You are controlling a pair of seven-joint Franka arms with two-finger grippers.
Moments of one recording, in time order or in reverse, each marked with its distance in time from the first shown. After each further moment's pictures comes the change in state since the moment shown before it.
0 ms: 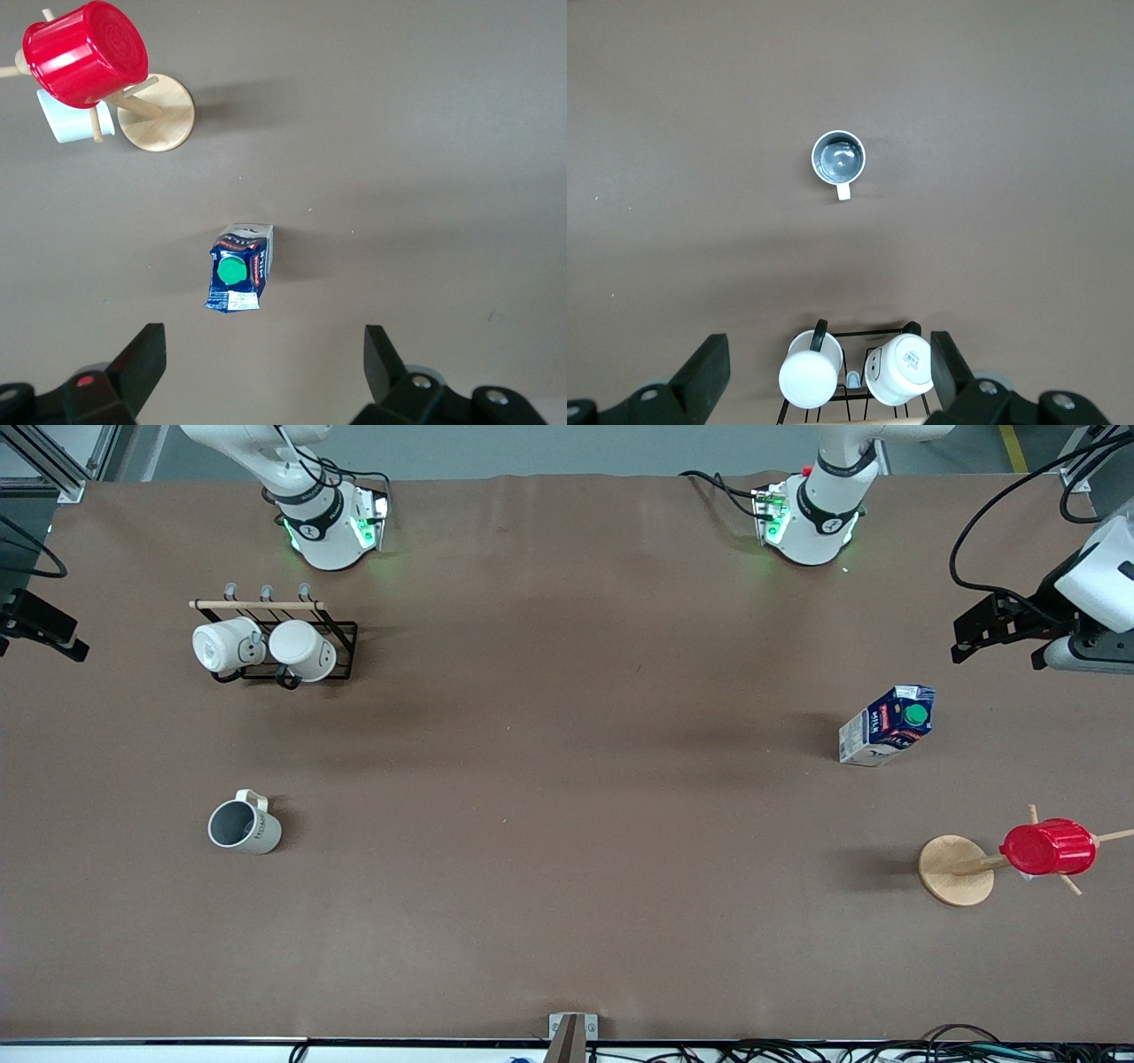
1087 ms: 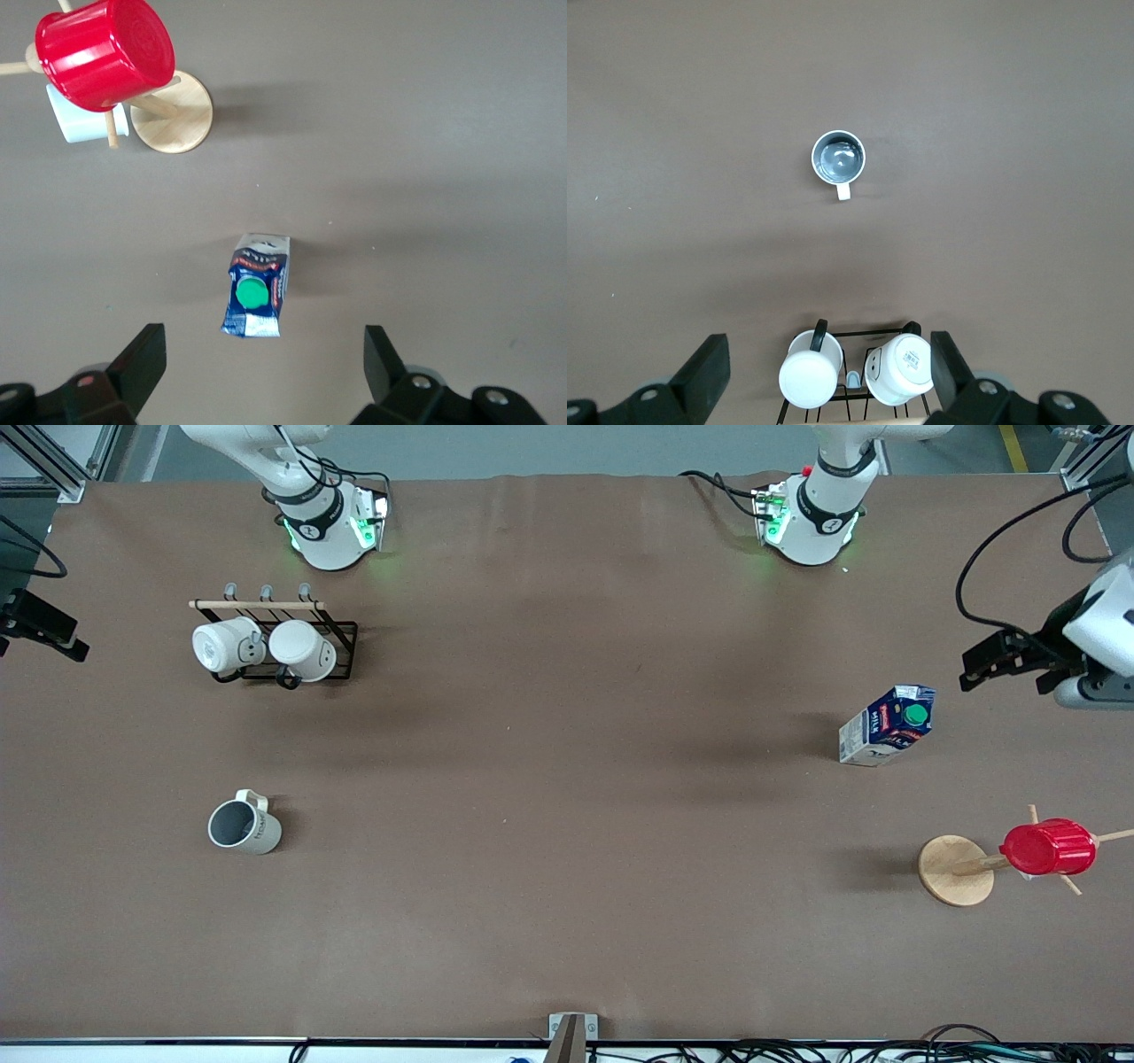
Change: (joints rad) left arm 0.048 0.081 0.008 -0.017 0.002 0.079 0.001; right arm 0.000 0.000 0.000 0.000 0.000 0.000 0.000
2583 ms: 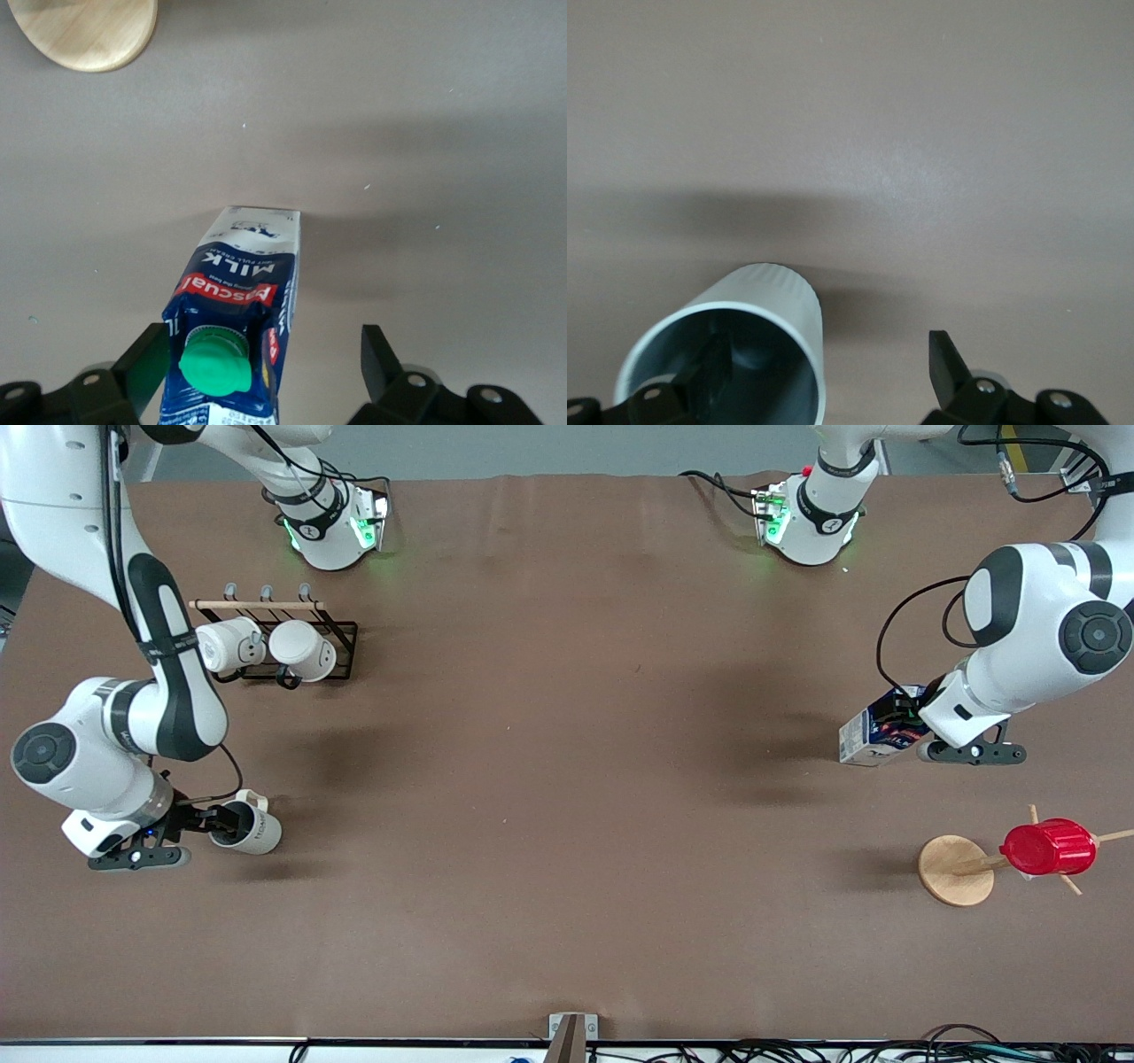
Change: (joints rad) left arm 0.004 0.064 -0.007 -0.427 0.043 0.353 0.003; right arm -0.025 0.599 -0.012 -0.250 0.001 0.916 -0.197
